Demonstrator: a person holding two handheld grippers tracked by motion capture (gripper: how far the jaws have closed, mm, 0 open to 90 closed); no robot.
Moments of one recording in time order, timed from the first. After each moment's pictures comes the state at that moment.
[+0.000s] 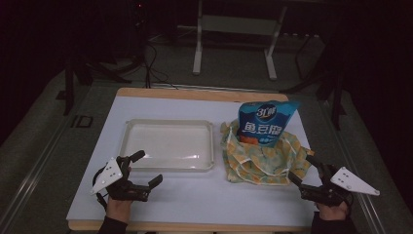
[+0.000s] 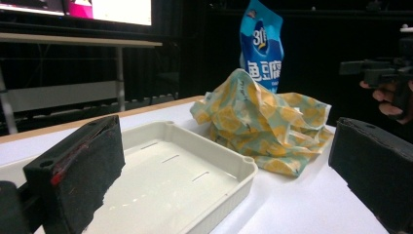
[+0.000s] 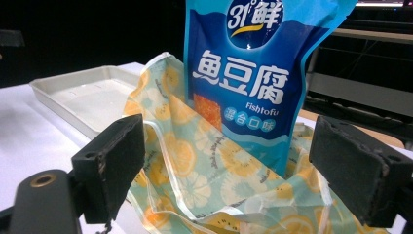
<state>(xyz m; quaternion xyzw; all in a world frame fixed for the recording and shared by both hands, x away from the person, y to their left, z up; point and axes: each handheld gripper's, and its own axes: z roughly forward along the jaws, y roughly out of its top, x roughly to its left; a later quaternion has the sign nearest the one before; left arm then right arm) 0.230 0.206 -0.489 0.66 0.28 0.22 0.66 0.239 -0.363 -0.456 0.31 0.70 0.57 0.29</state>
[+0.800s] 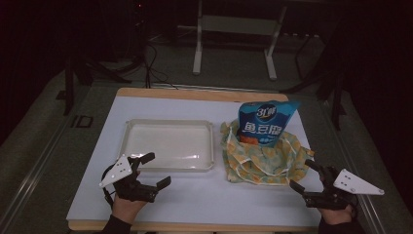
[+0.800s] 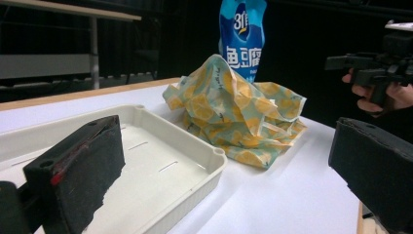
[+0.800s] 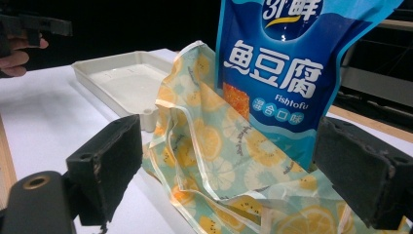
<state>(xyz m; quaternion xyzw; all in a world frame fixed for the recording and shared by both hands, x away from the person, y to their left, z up) 0.234 0.183 -0.479 0.68 0.30 0.16 0.65 0.231 -0.369 -0.449 0.27 0.74 0.57 0.24</state>
